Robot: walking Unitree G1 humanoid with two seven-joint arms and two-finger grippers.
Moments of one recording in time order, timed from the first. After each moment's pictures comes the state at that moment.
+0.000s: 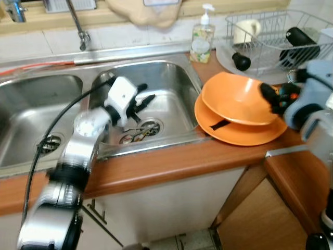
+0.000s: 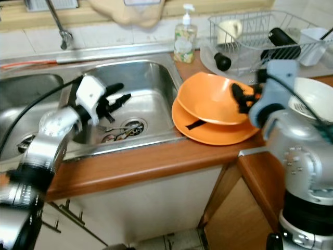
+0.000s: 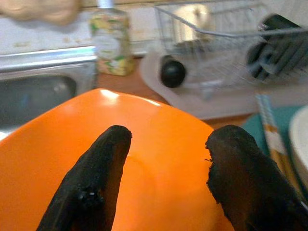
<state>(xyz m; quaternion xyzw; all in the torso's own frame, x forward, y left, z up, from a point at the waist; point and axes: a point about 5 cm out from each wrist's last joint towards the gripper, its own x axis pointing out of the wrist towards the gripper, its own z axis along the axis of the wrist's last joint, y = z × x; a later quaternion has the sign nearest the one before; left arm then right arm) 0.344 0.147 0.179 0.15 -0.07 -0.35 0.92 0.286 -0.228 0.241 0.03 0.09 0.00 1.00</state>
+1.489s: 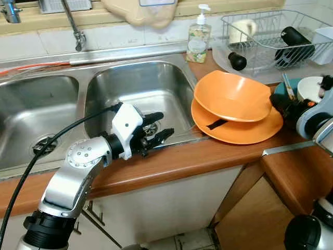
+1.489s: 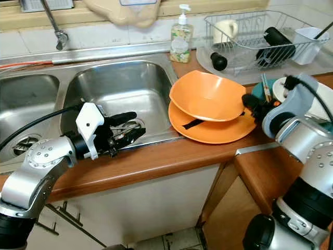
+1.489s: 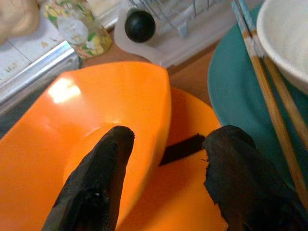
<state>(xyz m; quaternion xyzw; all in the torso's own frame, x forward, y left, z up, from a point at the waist) 0.272 0.123 0.176 0.11 0.00 -0.44 0.89 0.285 -0.251 0.222 0.22 0.17 -0.02 0.96</state>
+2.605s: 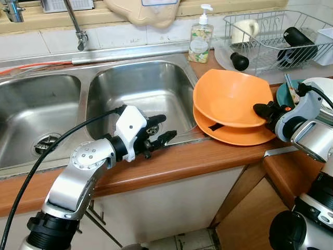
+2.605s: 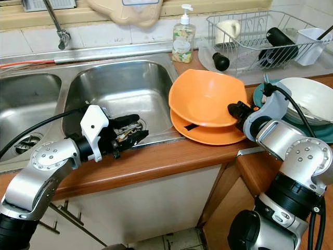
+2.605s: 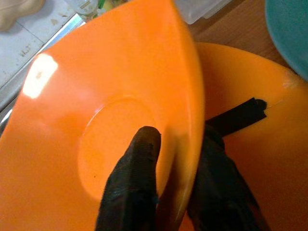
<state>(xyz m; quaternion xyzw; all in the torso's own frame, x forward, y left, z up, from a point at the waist) 0.271 0.118 0.172 0.10 0.00 -0.44 0.89 0.298 -0.230 0.202 0.28 0.21 0.00 0.93</state>
